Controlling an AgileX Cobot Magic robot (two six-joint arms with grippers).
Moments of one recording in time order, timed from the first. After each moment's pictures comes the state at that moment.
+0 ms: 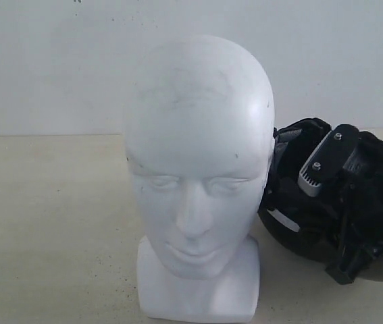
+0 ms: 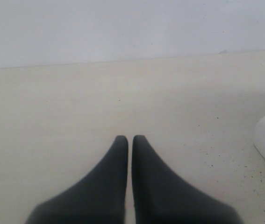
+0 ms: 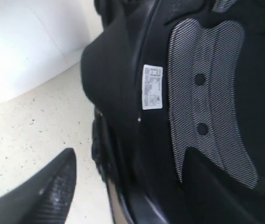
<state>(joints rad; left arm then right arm) 0.03 0.00 0.00 0.00 0.31 0.03 0.33 1.36 -0.72 0.16 0.45 -0.72</state>
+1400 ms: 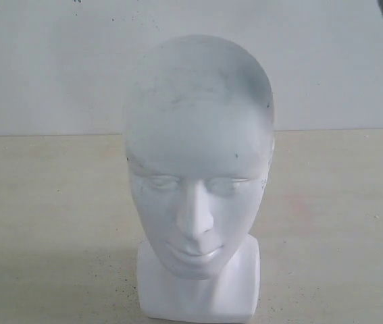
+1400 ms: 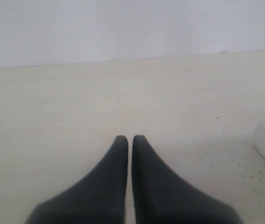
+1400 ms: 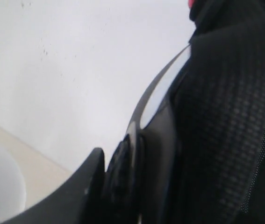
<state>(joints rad) 0.03 0.00 0.00 0.00 0.31 0.03 0.33 0.89 -1.05 0.20 0.29 -0.53</state>
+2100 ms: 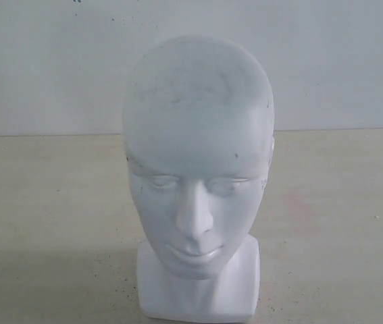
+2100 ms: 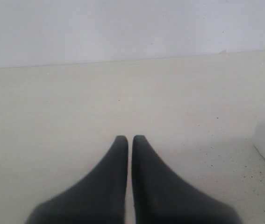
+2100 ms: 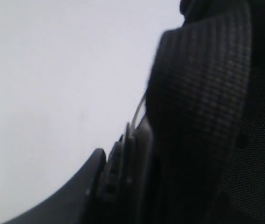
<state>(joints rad) 0.03 0.00 0.00 0.00 0.31 0.03 0.33 0.58 -0.63 0.19 -0.66 0.03</state>
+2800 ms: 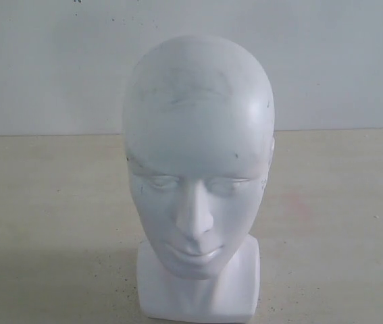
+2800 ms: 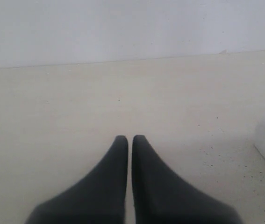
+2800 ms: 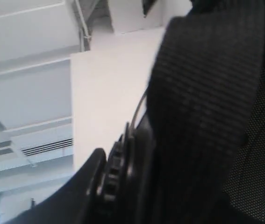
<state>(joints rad) 0.03 0.00 0.00 0.00 0.31 0.03 0.48 1.03 -1.11 -0.34 -1.16 1.35</state>
